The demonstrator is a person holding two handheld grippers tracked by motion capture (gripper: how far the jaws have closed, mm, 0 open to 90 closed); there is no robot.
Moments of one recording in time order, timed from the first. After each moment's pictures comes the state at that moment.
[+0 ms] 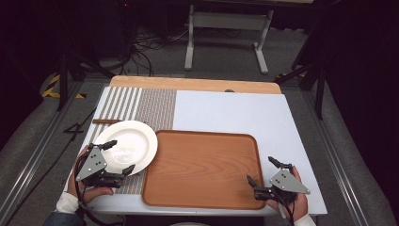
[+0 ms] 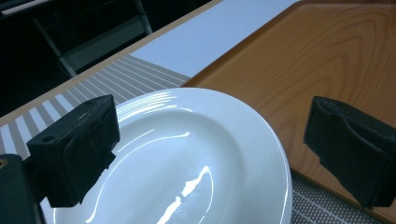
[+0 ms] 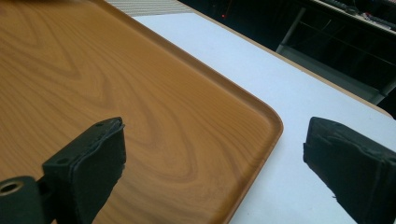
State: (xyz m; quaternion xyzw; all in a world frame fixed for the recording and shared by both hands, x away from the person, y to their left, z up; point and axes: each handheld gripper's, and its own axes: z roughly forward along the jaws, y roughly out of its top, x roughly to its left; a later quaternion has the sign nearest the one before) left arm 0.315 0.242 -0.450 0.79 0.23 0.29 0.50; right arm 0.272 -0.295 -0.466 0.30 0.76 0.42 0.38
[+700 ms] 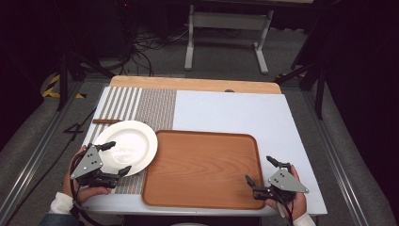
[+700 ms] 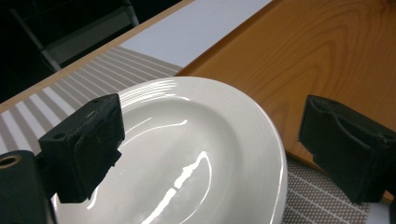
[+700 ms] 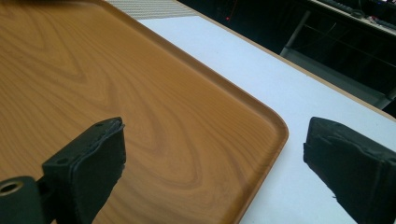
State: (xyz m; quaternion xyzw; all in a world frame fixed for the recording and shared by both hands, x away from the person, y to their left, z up) left arm 0.318 0.256 -0.446 0.80 0.22 0.26 0.49; right arm 0.274 -0.291 -0.465 0.29 0.77 0.43 0.38
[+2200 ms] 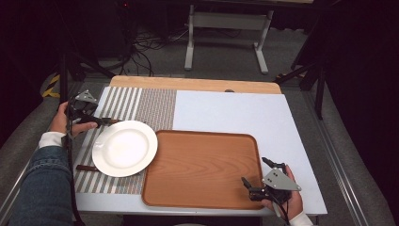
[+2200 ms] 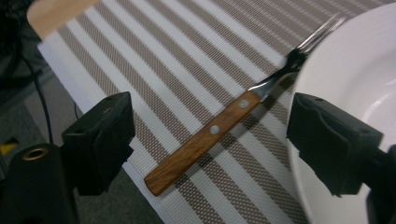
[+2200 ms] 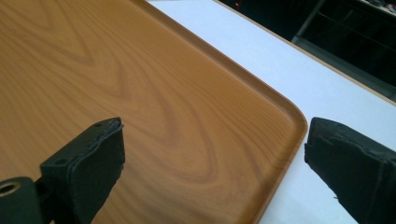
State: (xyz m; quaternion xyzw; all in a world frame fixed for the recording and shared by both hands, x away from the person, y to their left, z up) left arm 0.512 0.335 -0.434 0.86 0.36 0.17 0.30; right arm 0.278 -0.281 -0.471 0.29 0.79 0.40 0.37
